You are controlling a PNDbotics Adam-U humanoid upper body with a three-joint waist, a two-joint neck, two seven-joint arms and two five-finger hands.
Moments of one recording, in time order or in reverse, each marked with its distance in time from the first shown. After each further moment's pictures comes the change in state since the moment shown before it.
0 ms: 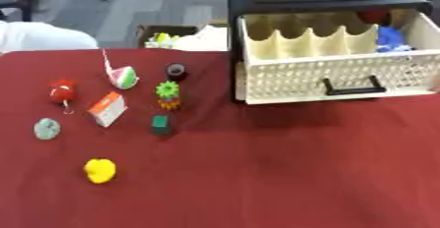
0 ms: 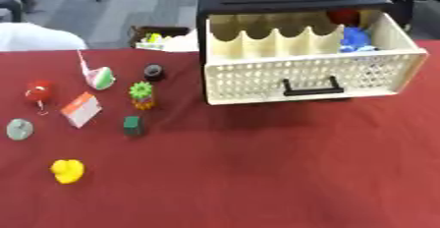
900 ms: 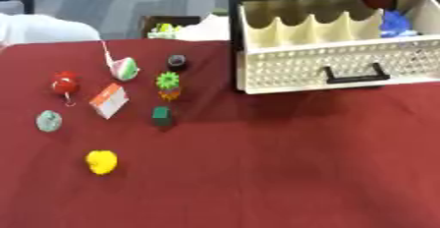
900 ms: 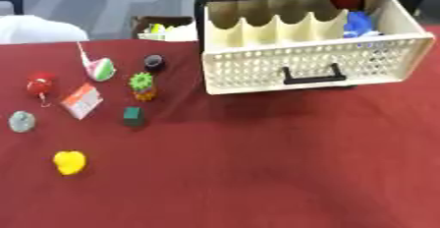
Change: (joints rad) left arm 0.004 0.367 -0.007 0.000 -0.235 0.184 -0.207; right arm 0.062 0.081 0.029 0.000 0.041 -0.185 -0.111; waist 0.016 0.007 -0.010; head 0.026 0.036
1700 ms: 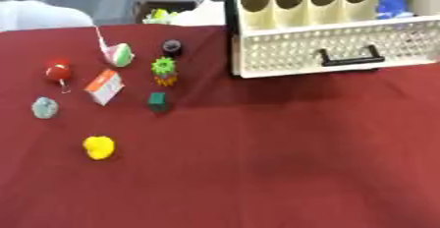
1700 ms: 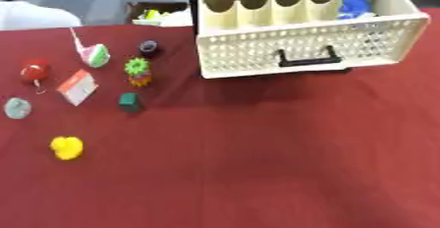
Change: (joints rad) left arm 0.035 0.265 -0.062 -0.005 -0.206 0.011 -0.393; right arm 0.026 0.021 0.000 0.000 0.034 -0.054 -0.023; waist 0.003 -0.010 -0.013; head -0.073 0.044
